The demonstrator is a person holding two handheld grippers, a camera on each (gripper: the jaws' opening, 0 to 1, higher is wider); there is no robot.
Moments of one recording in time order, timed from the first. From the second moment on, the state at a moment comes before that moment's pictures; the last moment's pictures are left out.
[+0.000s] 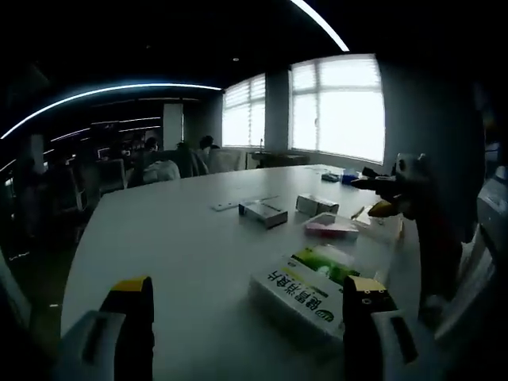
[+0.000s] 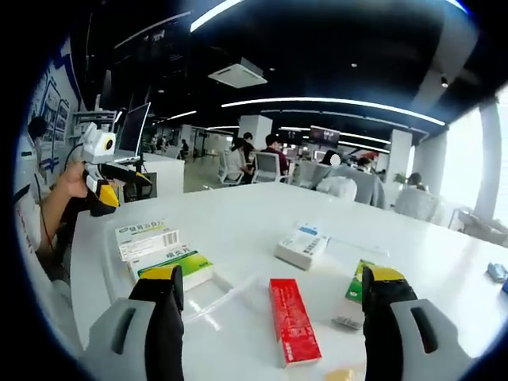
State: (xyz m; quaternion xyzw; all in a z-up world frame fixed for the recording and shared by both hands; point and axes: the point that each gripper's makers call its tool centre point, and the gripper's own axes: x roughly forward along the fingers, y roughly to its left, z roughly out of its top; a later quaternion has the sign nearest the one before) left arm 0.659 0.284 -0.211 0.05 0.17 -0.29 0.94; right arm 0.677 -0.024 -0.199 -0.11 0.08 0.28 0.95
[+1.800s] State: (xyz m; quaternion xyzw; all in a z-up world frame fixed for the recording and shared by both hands) left arm 0.666 0.281 -0.208 0.07 0.17 -0.30 0.93; right arm 0.795 -0.032 -0.164 -0.21 0.17 0.23 0.94
